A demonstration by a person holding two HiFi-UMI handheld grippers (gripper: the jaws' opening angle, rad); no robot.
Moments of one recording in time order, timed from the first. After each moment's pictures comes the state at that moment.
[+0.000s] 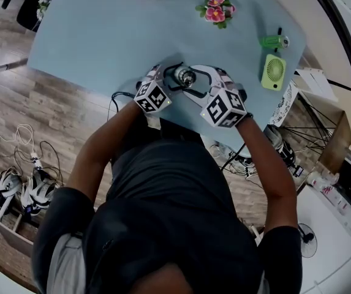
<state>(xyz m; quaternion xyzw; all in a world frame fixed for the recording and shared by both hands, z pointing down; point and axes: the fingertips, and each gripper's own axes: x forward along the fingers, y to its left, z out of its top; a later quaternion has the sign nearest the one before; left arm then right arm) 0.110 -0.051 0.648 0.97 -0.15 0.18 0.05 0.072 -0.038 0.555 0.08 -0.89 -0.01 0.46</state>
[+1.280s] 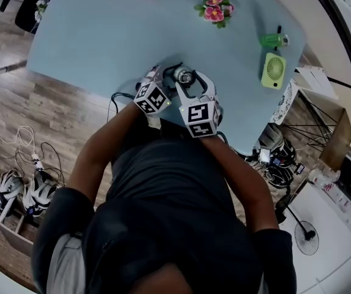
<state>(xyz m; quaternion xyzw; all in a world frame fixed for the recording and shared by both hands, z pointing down) 0.110 -0.053 0.649 0.97 -0.15 0.18 0.05 0.079 -0.057 0.579 0.43 -0.80 0.15 0.38</state>
